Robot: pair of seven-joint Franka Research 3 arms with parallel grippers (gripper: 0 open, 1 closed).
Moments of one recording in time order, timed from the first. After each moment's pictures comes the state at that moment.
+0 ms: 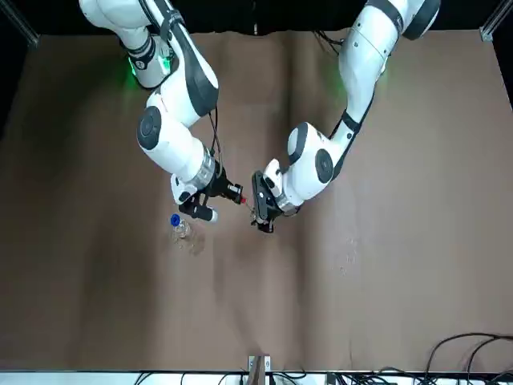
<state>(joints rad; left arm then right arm) -0.45 0.73 -0.29 -1.57 -0.55 2.65 1.25 0.66 0.45 -0.12 -1.54 0.52 2.21 0.62</state>
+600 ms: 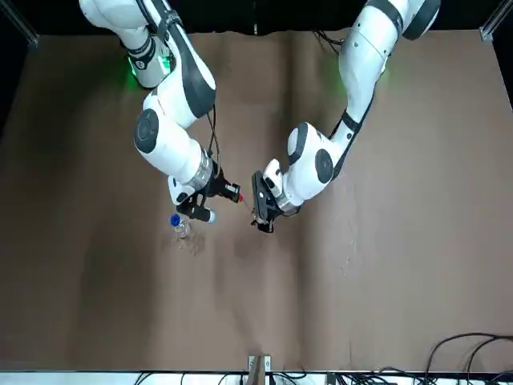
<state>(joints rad) -0.45 0.73 -0.29 -1.57 -0.55 2.65 1.25 0.66 0.45 -0.13 -1.53 0.52 2.16 0.62</state>
